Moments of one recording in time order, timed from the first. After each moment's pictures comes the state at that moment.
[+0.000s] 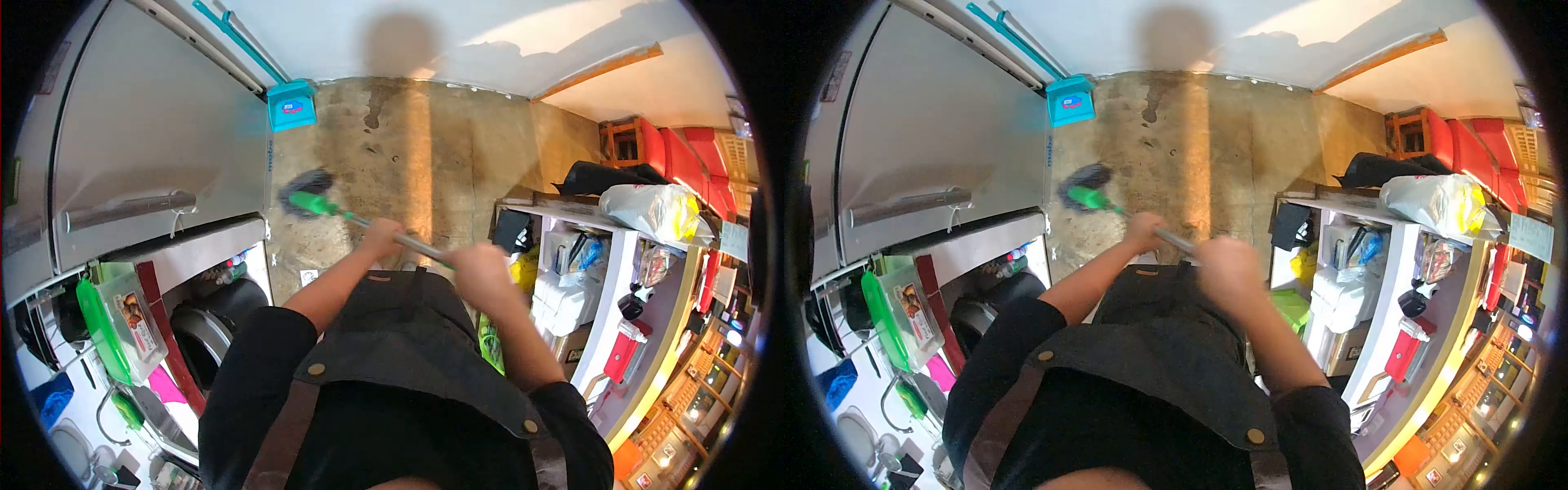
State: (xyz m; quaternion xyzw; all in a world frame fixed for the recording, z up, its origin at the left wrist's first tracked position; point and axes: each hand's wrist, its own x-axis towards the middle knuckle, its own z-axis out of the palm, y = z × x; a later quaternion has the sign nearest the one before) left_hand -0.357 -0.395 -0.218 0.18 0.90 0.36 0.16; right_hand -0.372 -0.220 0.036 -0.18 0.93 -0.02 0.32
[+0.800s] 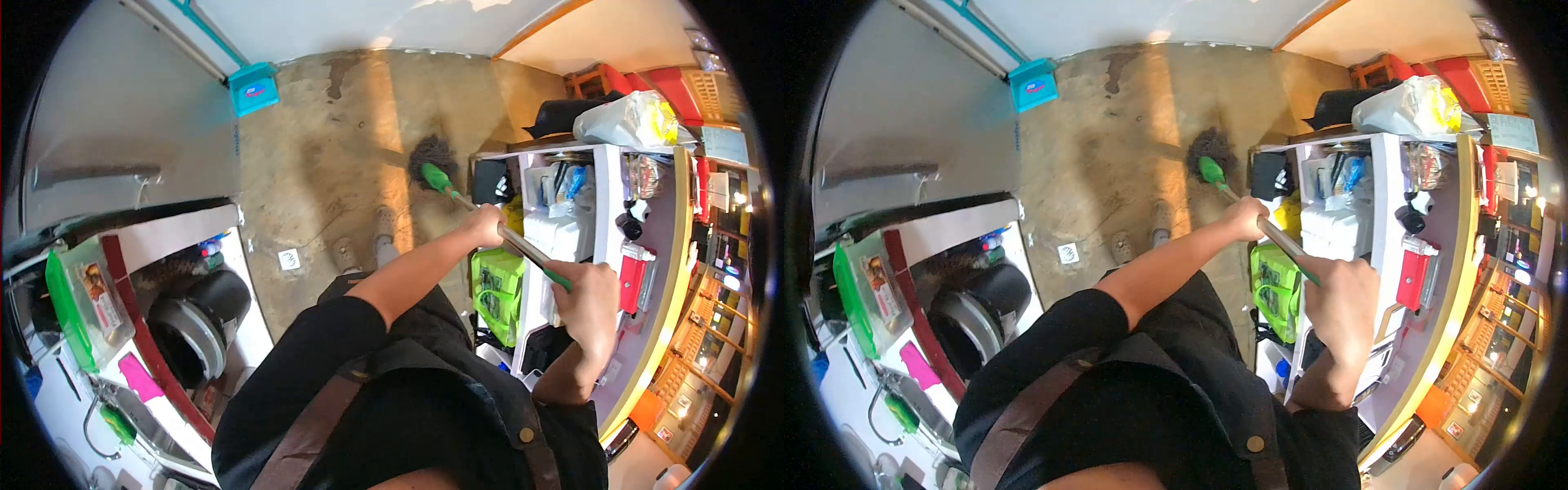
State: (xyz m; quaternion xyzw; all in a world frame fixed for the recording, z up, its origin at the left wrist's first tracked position) left_hand -0.272 -0.160 -0.127 0.26 0.79 0.51 0.24; right_hand -0.217 -0.133 0.164 0.01 0.99 0.03 0.15
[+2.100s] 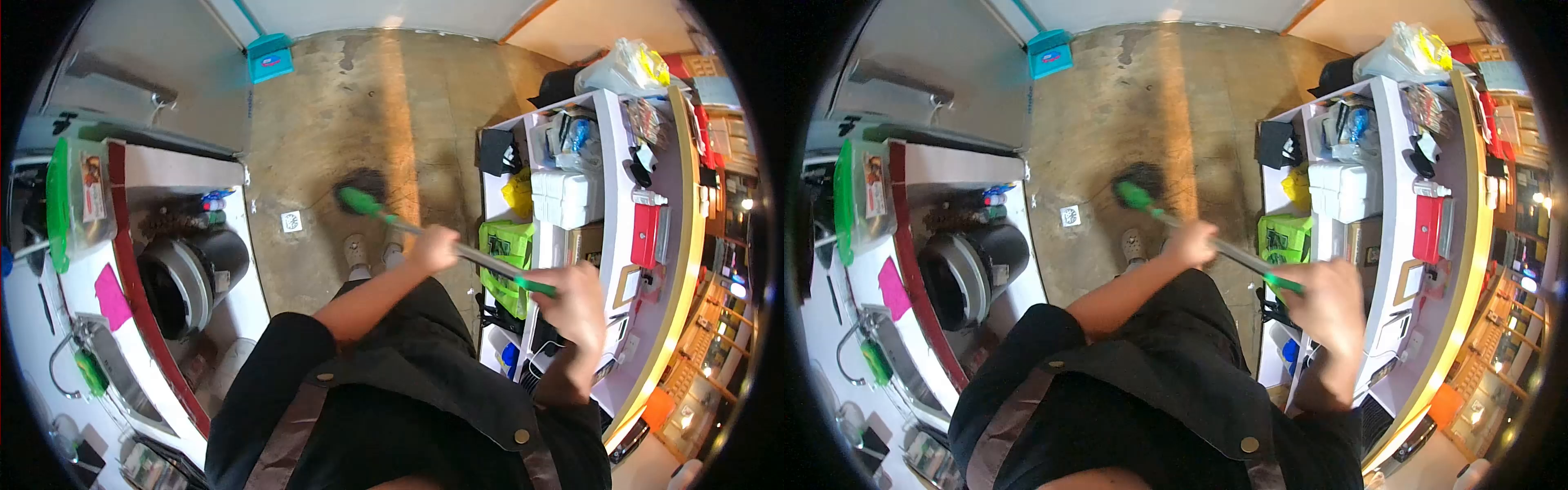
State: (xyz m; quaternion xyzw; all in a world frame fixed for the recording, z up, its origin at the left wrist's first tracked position) left_hand -0.049 -0.240 -0.139 0.17 0.84 0.48 0.17; right_hand -0.050 -0.108 0.143 -0.07 0.97 -0.13 0.22
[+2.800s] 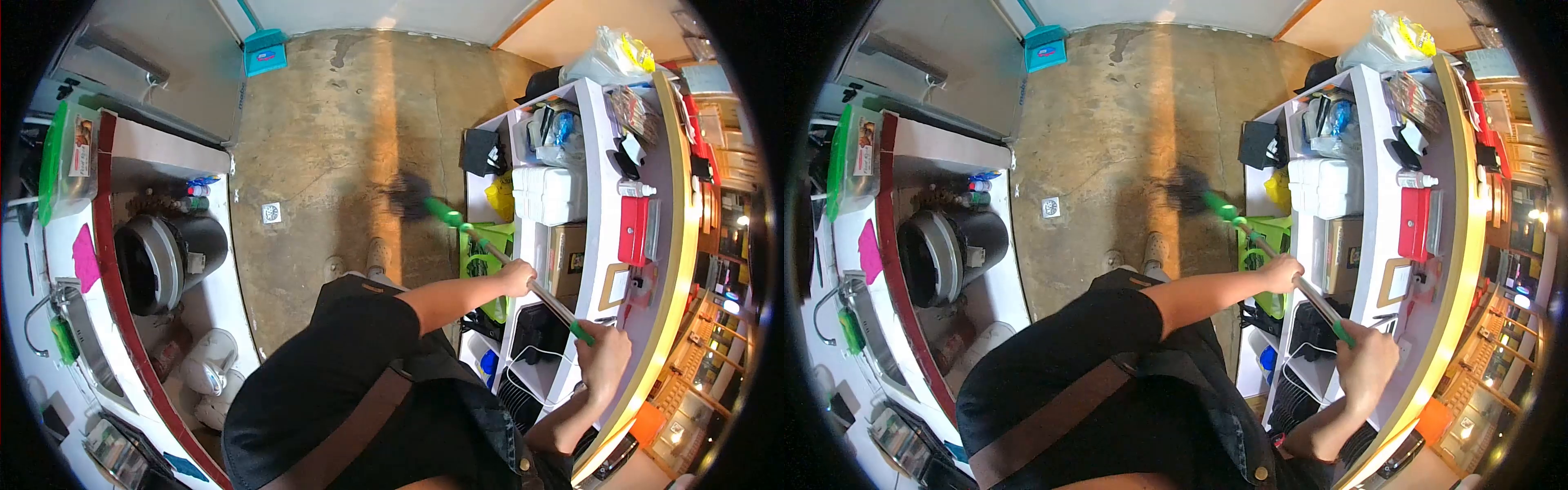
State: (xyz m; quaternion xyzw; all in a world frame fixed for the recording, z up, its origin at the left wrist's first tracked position) left_hand 0.013 0.023 -0.138 0.32 0.71 0.57 0.27; right_hand 0.062 0.017 0.173 0.15 0.97 0.11 0.15
